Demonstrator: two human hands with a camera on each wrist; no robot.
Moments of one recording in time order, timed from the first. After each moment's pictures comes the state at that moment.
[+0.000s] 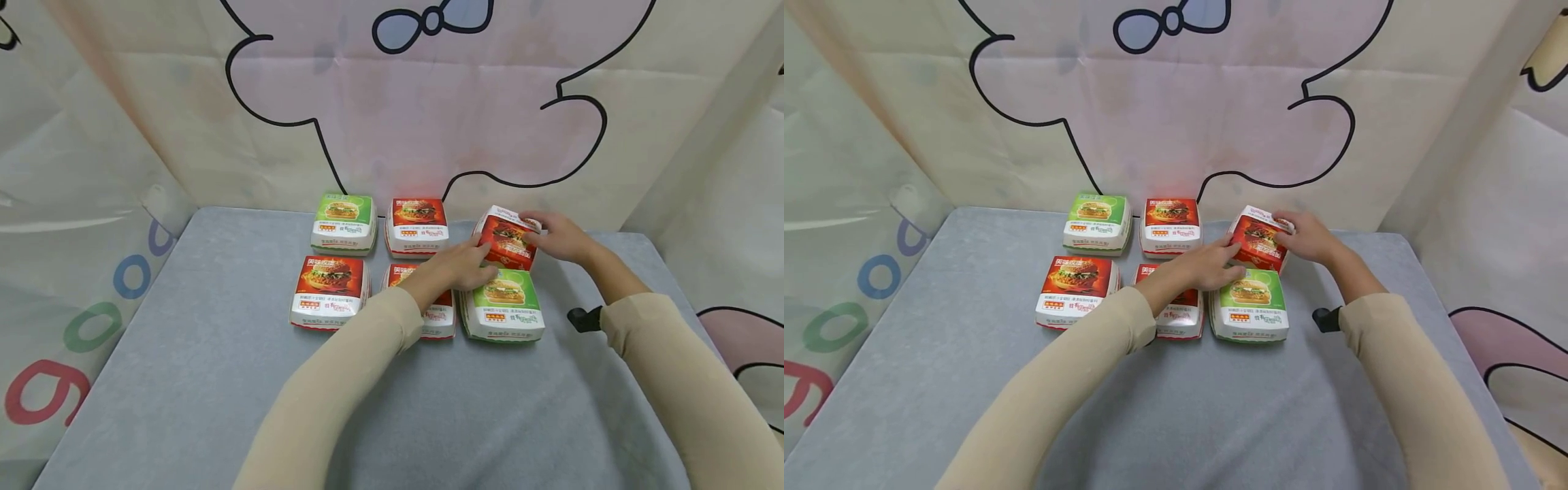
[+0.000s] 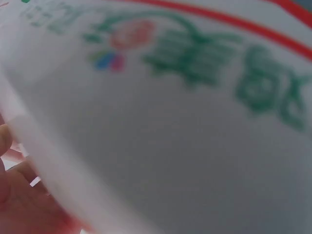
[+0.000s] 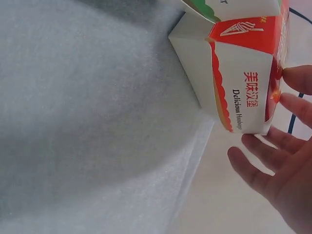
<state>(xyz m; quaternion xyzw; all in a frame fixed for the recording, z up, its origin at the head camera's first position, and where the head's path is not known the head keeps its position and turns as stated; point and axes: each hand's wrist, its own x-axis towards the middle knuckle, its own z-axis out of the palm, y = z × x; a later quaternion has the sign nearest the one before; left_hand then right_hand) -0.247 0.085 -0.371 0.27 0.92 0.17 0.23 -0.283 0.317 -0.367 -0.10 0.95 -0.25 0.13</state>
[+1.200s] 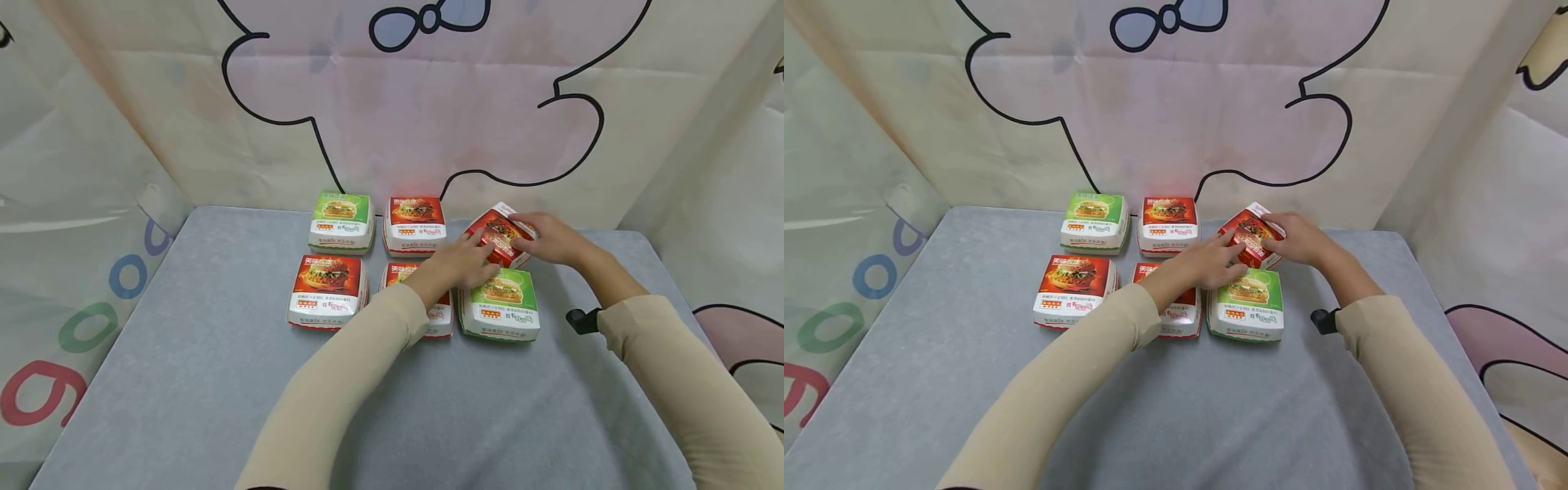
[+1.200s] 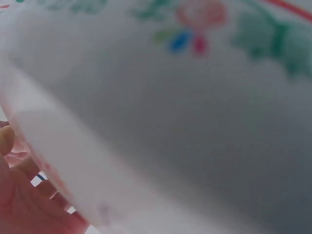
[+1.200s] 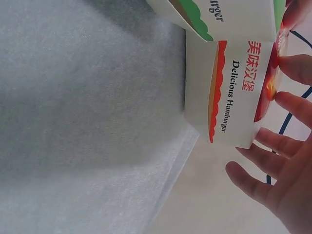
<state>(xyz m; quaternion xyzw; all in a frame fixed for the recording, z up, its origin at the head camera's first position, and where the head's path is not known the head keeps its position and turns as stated) -0.247 0.095 -0.370 0.28 0.94 0.08 0.20 -0.275 0.302 -0.359 -0.14 0.96 -0.19 0.13</state>
